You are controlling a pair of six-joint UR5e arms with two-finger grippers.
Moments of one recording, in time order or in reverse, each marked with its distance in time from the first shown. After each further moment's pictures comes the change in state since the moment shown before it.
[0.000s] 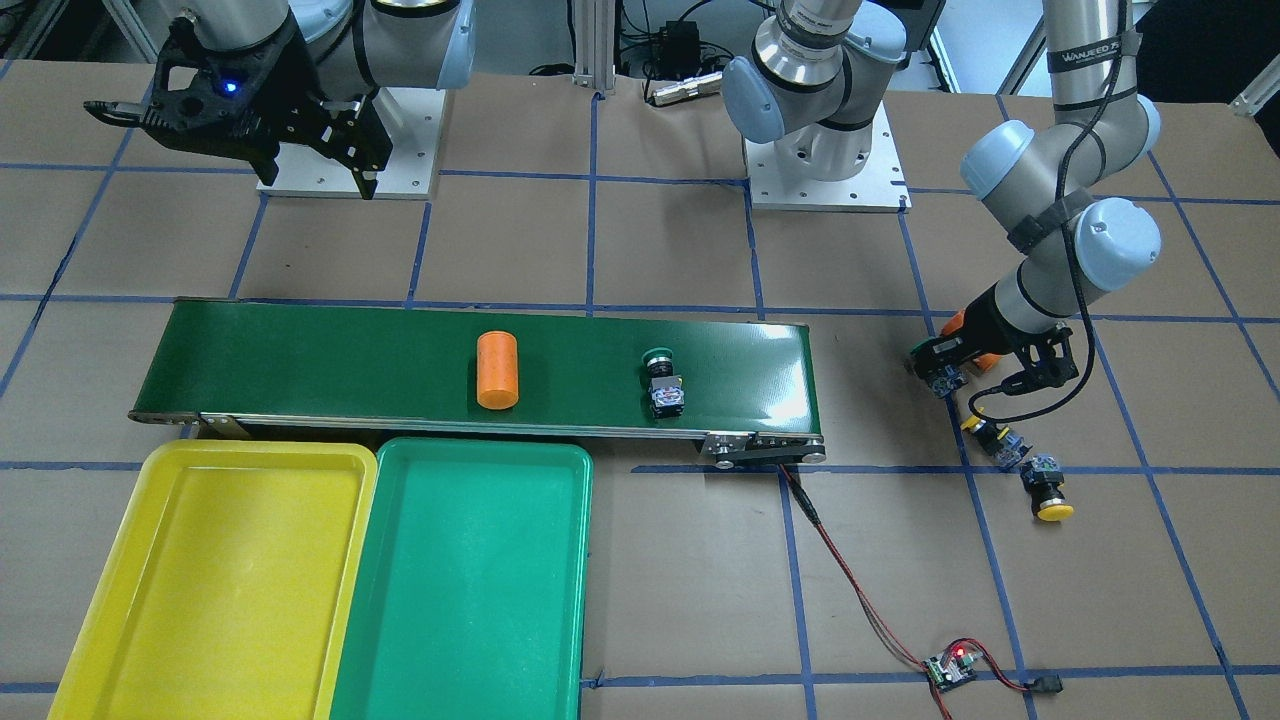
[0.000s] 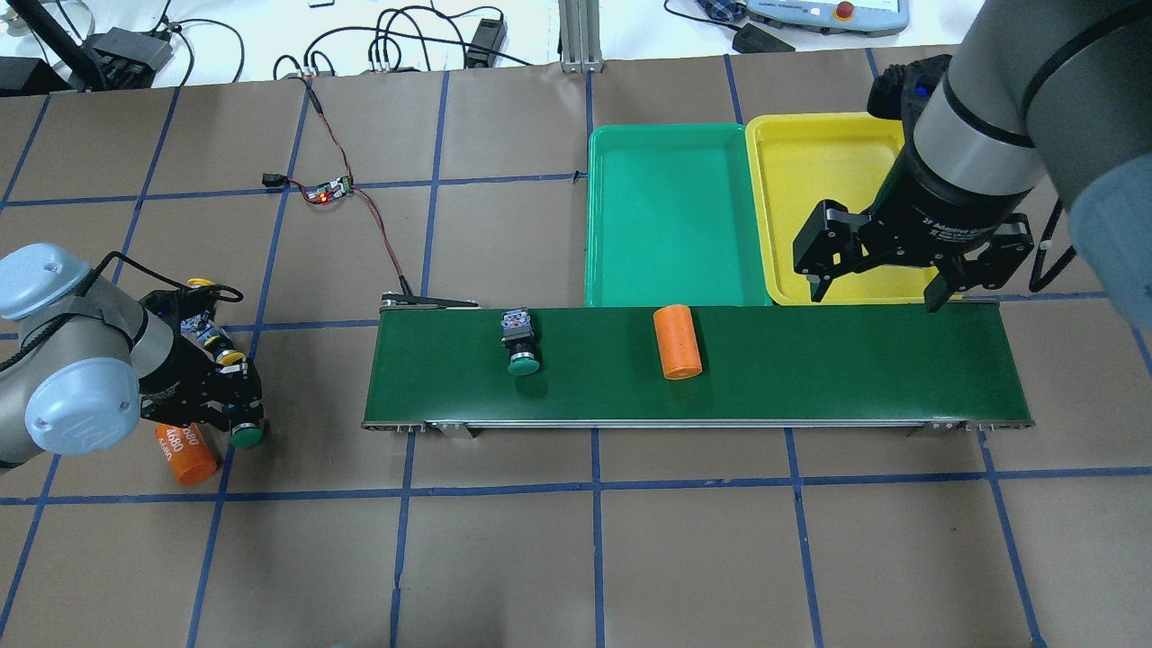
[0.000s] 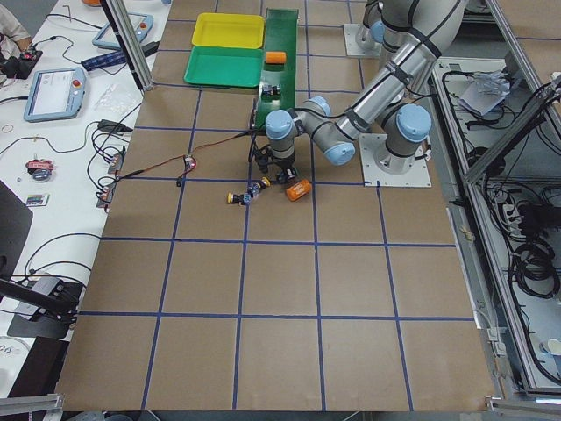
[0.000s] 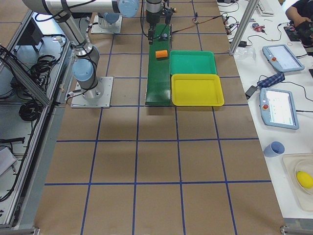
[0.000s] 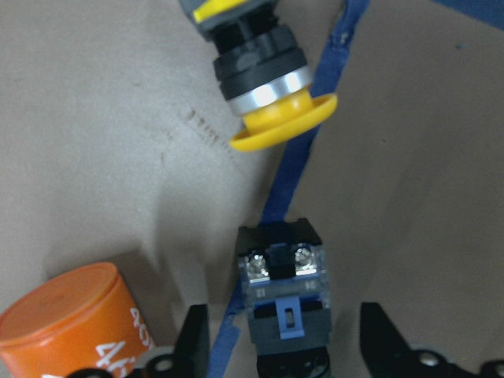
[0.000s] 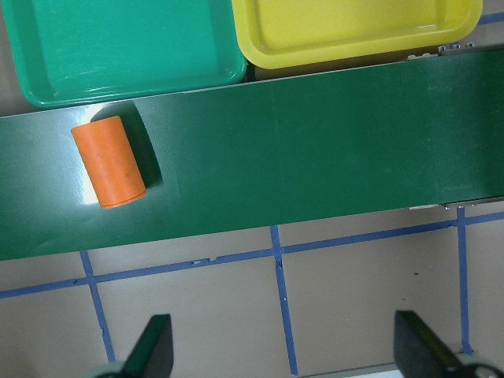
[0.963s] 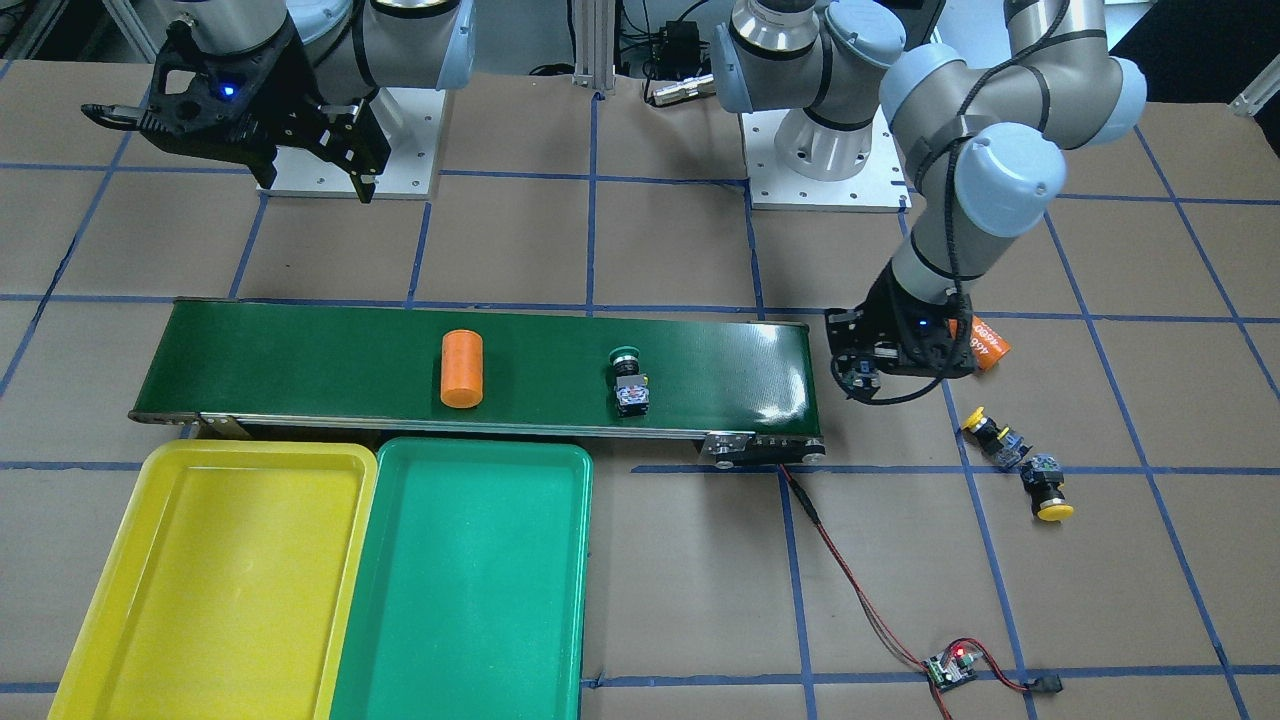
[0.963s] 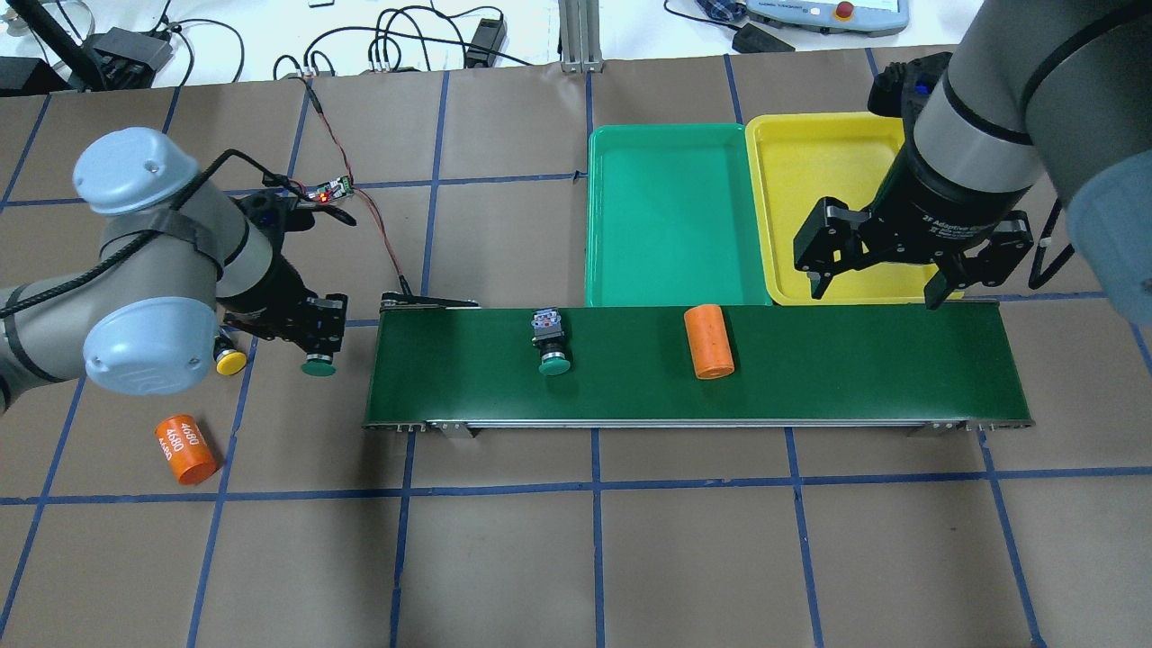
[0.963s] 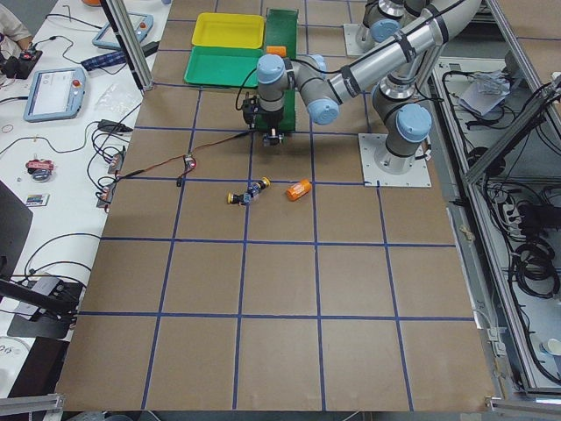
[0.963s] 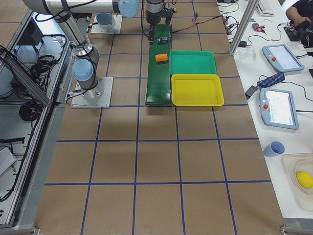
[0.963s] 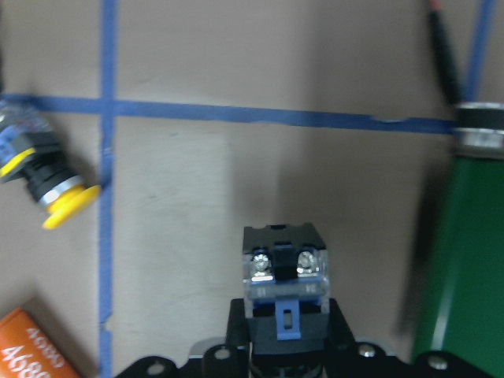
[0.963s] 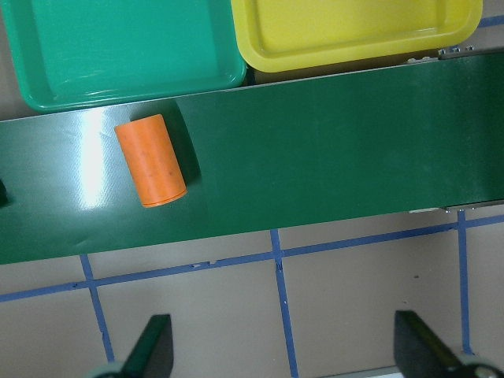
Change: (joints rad) left arm -0.416 0.114 0.171 -0.167 -0.019 -0.036; right arm -0.003 0.005 0.000 -0.006 -0.003 0.003
